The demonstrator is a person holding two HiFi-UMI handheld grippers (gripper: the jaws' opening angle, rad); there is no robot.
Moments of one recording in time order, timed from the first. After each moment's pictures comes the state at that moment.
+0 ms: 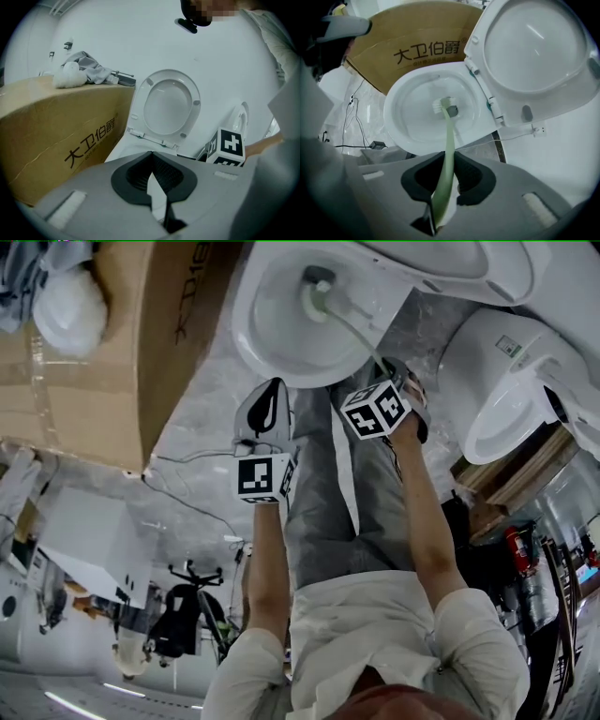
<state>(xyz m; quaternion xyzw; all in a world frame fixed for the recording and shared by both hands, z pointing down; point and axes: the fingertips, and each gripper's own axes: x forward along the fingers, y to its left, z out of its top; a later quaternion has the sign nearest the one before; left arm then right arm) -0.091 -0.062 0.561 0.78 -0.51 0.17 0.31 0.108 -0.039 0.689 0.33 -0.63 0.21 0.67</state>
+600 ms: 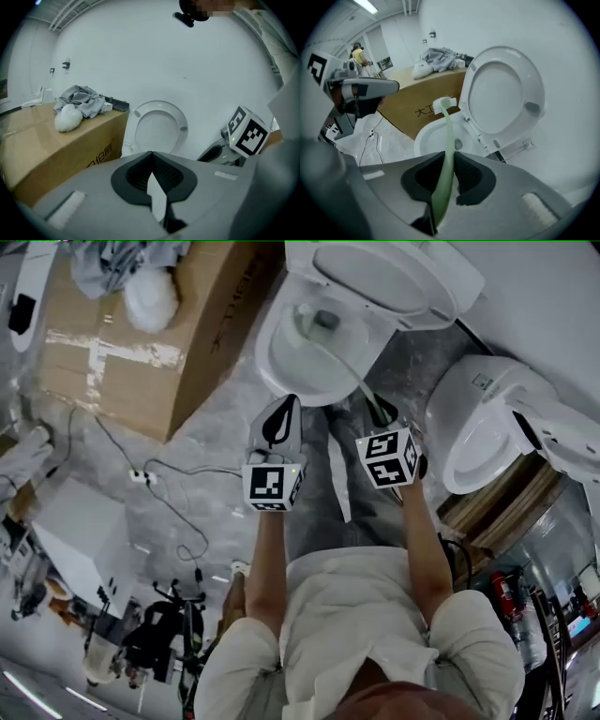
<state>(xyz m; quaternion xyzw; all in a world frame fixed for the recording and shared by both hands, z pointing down) -0.061 -0.063 0.432 0.79 -0.54 0.14 0.26 0.085 -0.049 0.504 0.35 -0.76 0.23 0.50</state>
